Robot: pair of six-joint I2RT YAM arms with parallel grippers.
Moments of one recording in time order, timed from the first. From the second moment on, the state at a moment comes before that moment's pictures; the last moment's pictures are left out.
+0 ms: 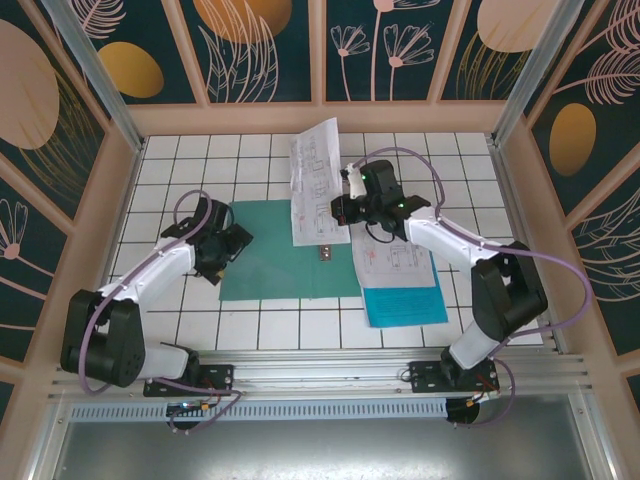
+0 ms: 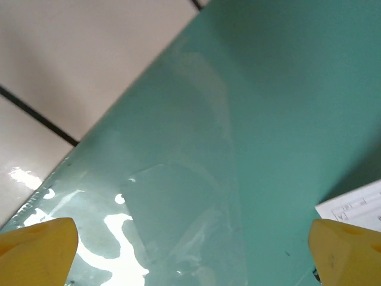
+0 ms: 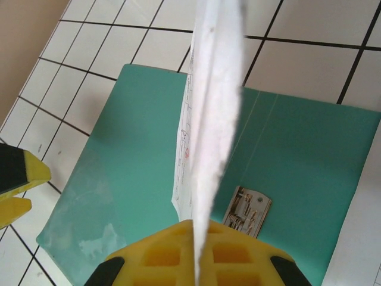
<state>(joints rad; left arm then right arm) -0.26 1.36 0.82 -0.63 0.07 -1.16 0.56 1.60 1.13 -0.22 -0.32 0.32</state>
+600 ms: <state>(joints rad) -0.19 1.38 0.71 -0.53 0.12 -1.21 0.65 1.51 0.95 -0.14 -0.41 0.31</state>
